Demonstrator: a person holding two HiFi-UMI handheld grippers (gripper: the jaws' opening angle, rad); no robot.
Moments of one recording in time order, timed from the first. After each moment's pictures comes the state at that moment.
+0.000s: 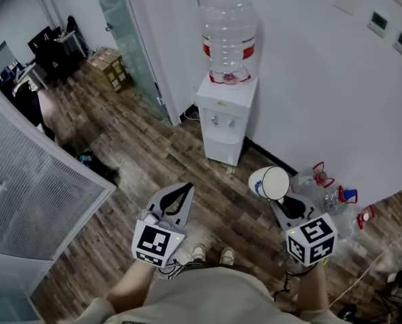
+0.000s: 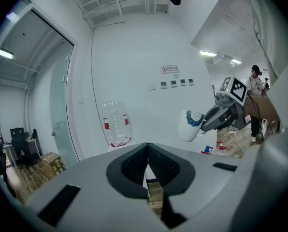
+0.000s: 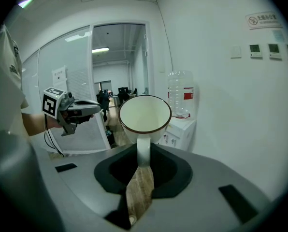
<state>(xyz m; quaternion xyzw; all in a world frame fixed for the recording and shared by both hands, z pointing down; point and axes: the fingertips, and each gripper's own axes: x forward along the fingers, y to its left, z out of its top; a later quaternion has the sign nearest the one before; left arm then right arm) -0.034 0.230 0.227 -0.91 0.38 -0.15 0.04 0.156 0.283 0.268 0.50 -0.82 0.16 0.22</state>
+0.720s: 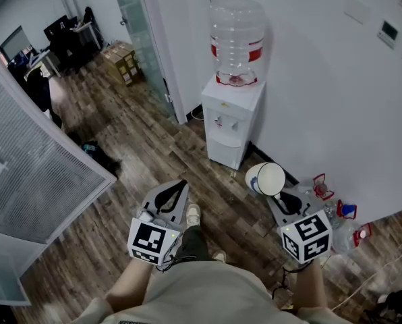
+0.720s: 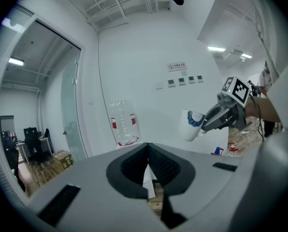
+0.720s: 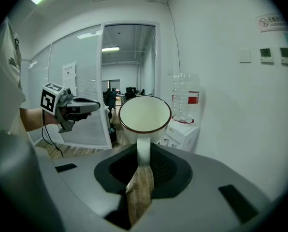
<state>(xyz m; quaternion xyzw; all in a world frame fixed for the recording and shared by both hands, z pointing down) -0.015 0.233 0.233 -0.88 0.44 -0.14 0.04 0.185 0.261 0.274 0.46 -0.85 0.12 0.23</state>
